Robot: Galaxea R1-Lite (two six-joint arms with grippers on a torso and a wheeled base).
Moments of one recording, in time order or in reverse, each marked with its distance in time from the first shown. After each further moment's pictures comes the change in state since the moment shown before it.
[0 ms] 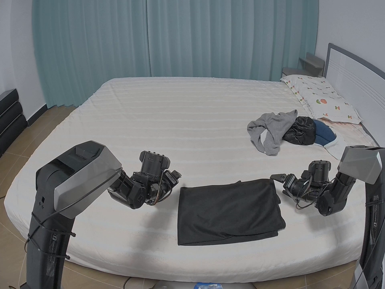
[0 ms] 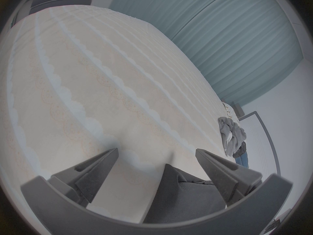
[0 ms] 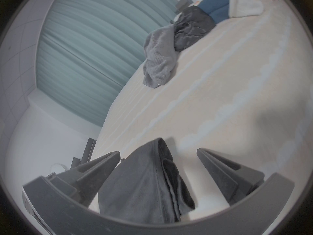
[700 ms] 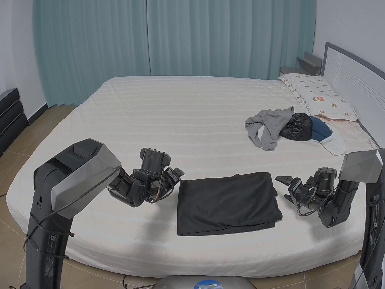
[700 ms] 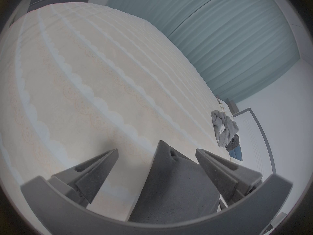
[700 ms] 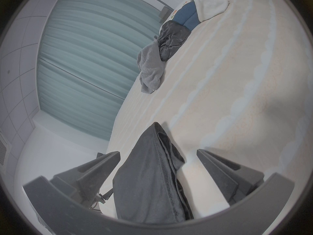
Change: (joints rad) left arm -0.006 -0.017 -0.008 0.005 -0.040 -0.004; right arm -0.007 -0.006 0.183 -0.259 -0.011 0.161
